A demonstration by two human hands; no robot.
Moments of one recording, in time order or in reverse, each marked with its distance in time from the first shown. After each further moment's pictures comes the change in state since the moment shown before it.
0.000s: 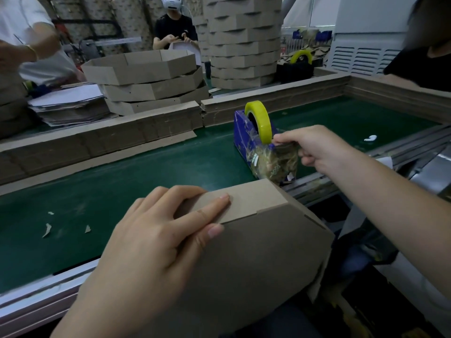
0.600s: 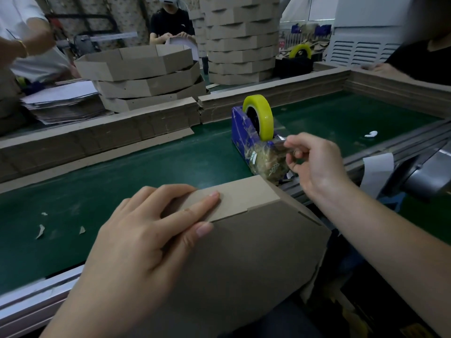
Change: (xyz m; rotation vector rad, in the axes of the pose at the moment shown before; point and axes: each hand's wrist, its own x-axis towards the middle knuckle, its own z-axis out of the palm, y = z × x) left_hand 0.001 -0.007 0.001 -0.044 0.027 -0.023; right_hand -0.028 0.028 0.017 0.663 0.122 -0.099
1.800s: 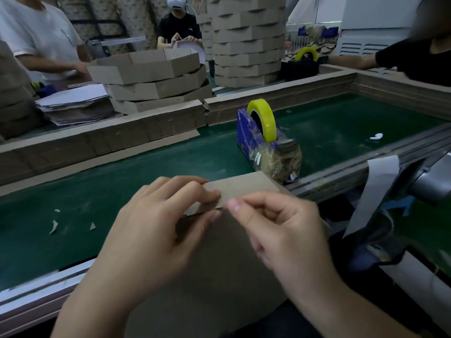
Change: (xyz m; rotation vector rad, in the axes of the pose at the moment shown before) left_hand 0.010 0.002 0.001 0.020 0.031 0.007; right_hand -0.151 0.009 0.022 -0.227 -0.422 -0.270
